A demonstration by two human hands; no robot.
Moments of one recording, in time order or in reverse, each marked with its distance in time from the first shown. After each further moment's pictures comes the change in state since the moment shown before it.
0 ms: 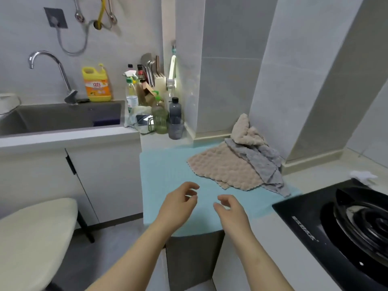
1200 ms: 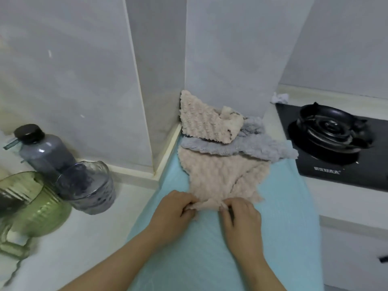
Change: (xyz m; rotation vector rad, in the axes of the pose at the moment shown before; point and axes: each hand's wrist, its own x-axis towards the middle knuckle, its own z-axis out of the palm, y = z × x) left_hand 0.380 -0.117 0.010 0.150 -0.954 0.939; right_hand 0.217 -0.009 0.172 -0.577 0.995 0.310
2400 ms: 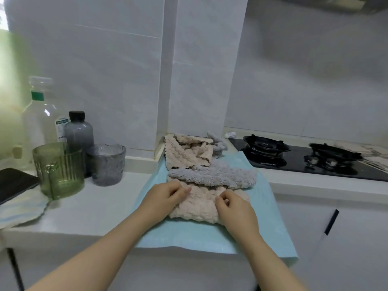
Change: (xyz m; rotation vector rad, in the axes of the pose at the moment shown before) left_hand -0.113 0.014 -0.012 -0.128 0.173 0.236; right_hand -0.134 -0.038 -0.022 0.014 0.179 0.098
